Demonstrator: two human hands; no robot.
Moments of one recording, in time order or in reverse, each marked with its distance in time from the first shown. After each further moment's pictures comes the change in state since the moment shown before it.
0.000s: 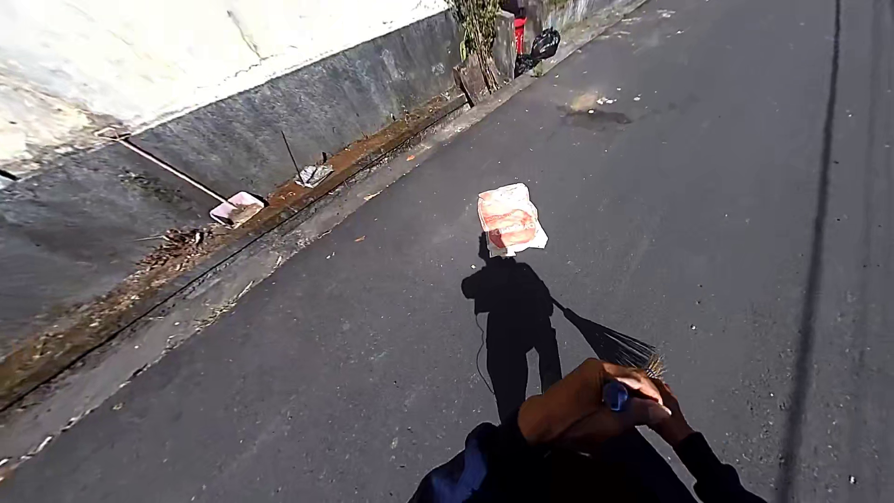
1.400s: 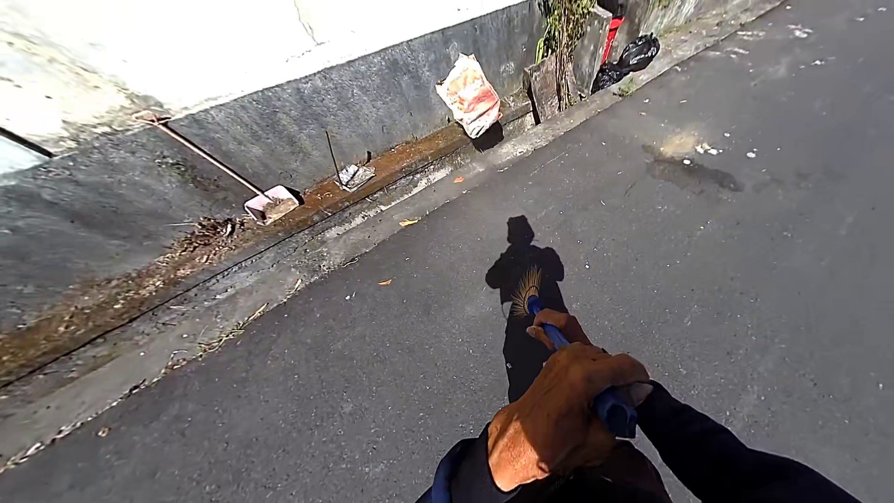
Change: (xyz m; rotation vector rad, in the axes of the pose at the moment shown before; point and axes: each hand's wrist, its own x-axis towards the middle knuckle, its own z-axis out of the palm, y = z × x) left_hand 0.161 -0.011 -0.644 0.540 0.431 0.042; right_hand 0.762 -0.391 0.029 0.366 -0.173 -0.727
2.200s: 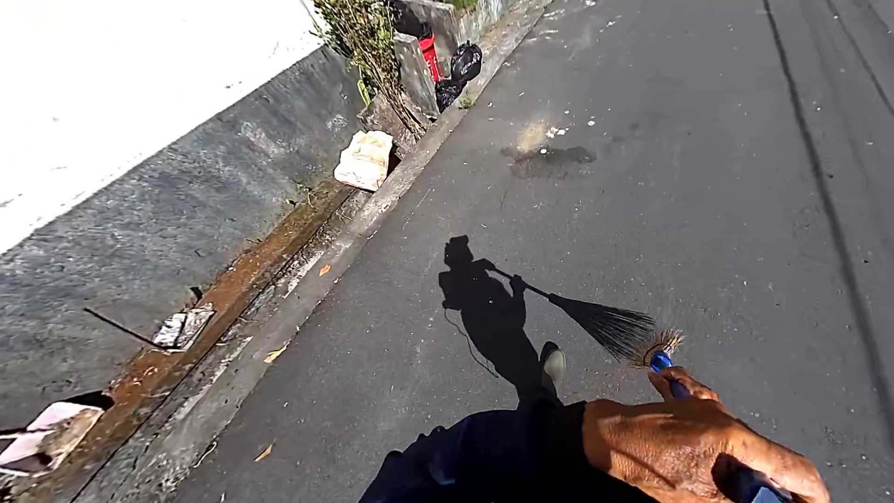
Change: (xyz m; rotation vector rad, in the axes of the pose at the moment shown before) left_hand 0.375 -0.047 0.336 -0.712 -0.908 0.284; right_hand -0.287 0.127 -0.387 -0.336 0.834 0.927
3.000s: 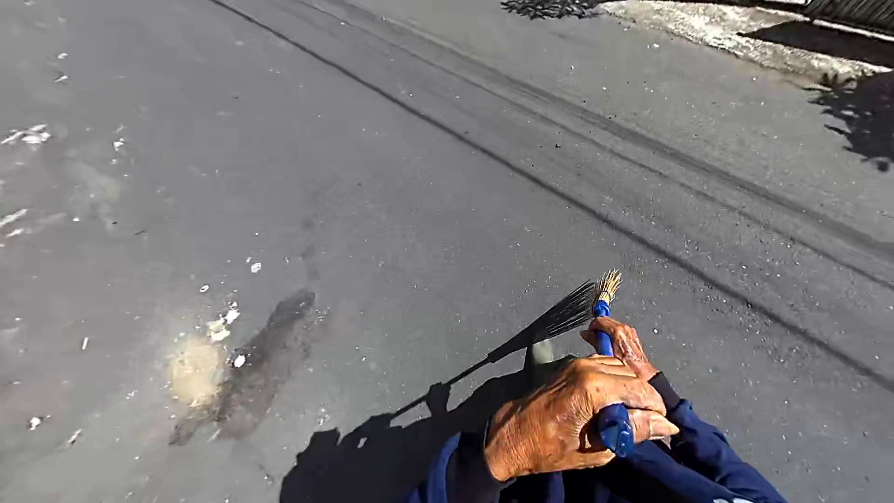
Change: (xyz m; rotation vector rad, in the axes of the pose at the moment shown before) left_hand 0.412 -0.242 -0.089 -0.327 -0.820 0.155; right_hand 0.197 0.199 -0.191 0.016 0.472 0.648
